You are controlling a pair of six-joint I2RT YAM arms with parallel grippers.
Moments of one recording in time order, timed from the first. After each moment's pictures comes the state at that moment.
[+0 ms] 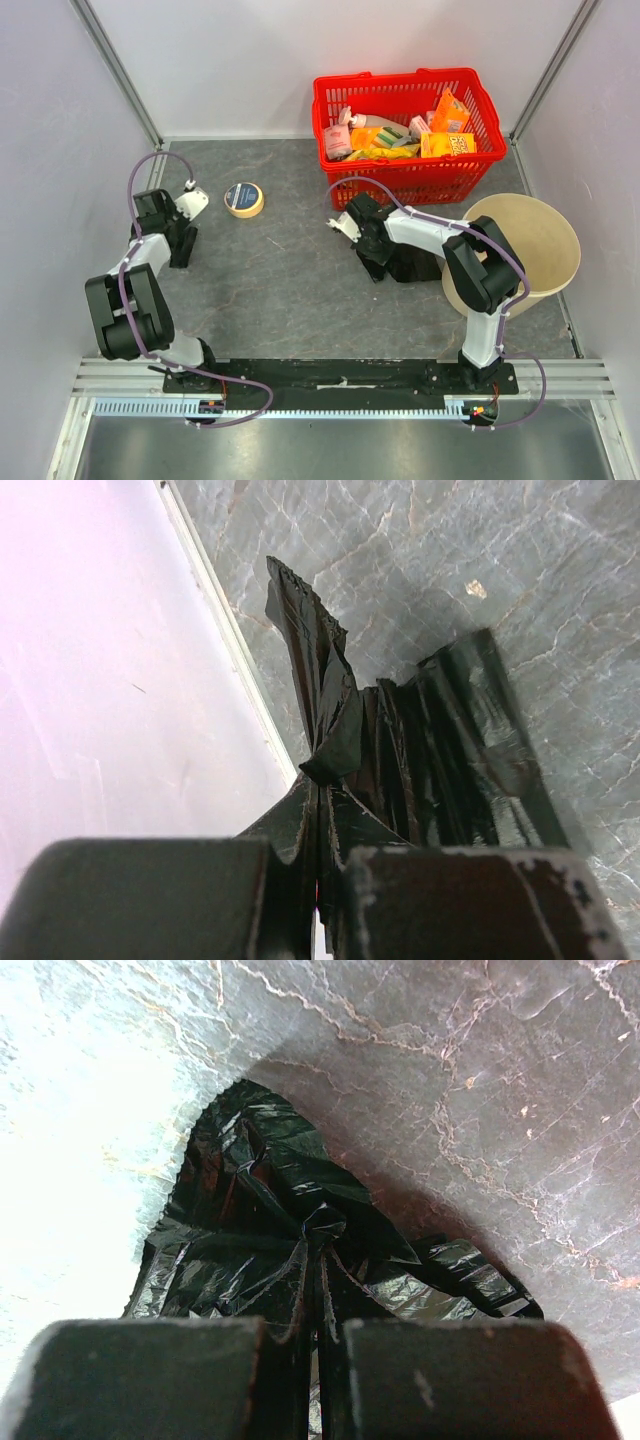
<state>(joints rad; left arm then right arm) 0.30 1.49 0.81 -0.02 0.05 1.03 0.63 1.91 1.26 -0.69 0.13 -0.36</state>
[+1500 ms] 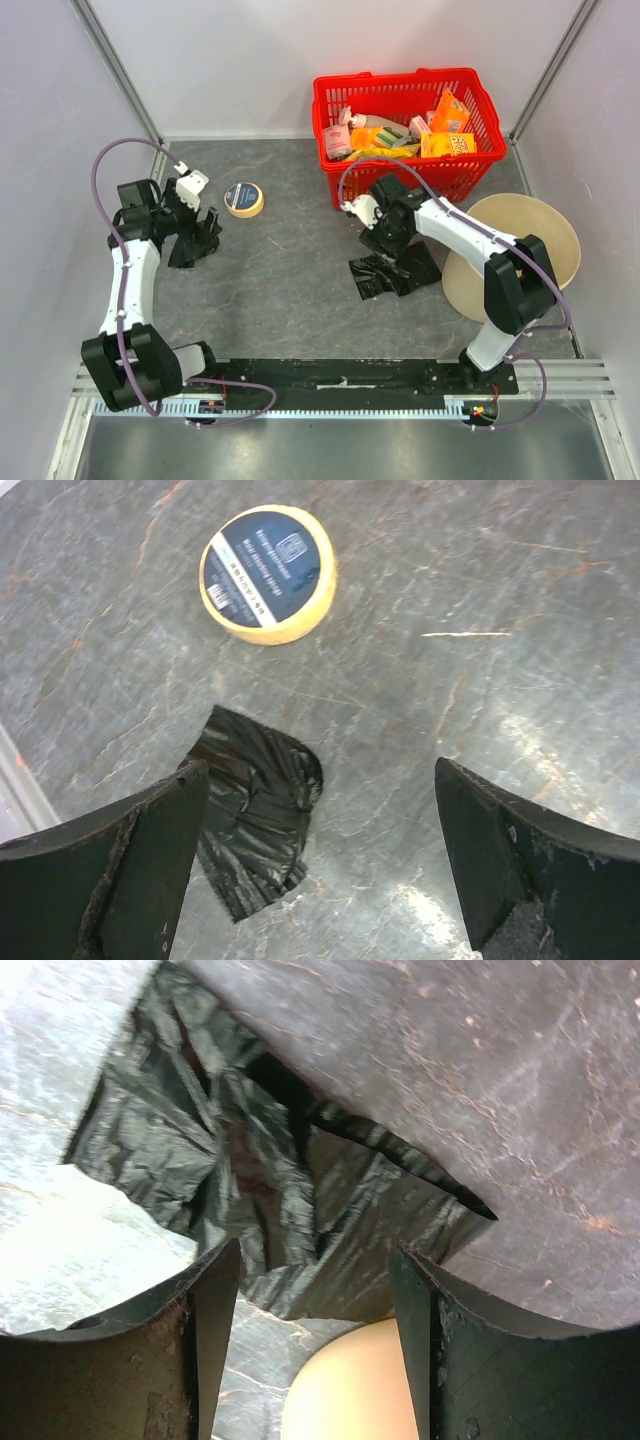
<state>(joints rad) 0.28 1.22 0.99 -0.53 0.64 0.72 0.56 1.69 1.29 -0.86 -0.03 -0.41</state>
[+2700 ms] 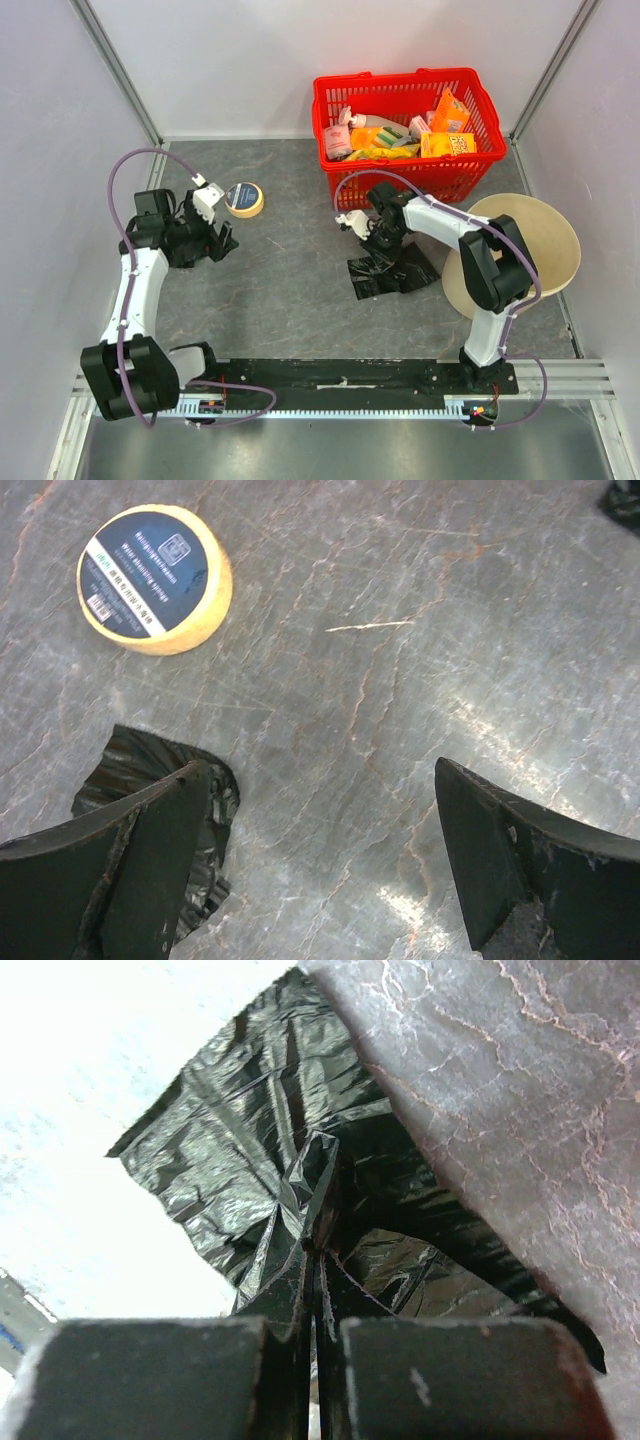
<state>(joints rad) 0.20 1.15 0.91 -0.60 0.70 0.72 0.50 1.88 1.28 -0.84 -0.31 -0.55</state>
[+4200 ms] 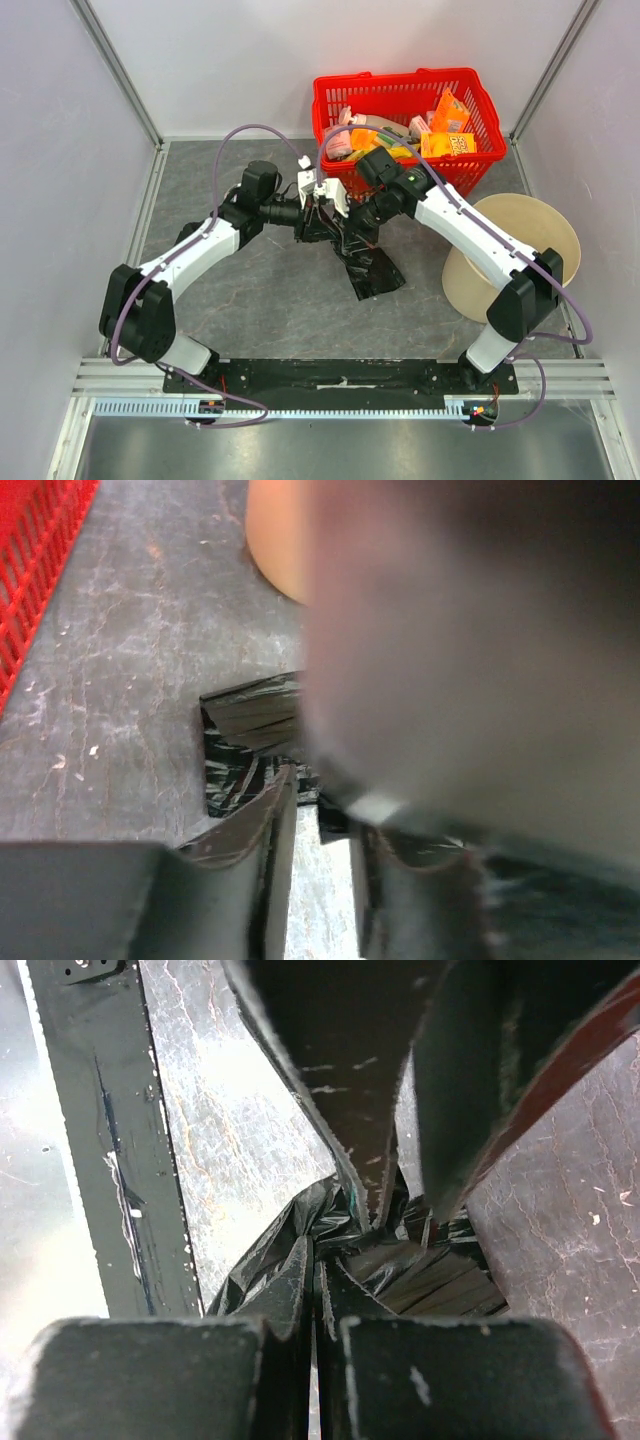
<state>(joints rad) -0.48 1.48 1.08 -0.08 1.00 0.13 0.65 1.66 1.63 -1.06 -0.62 -0.52</state>
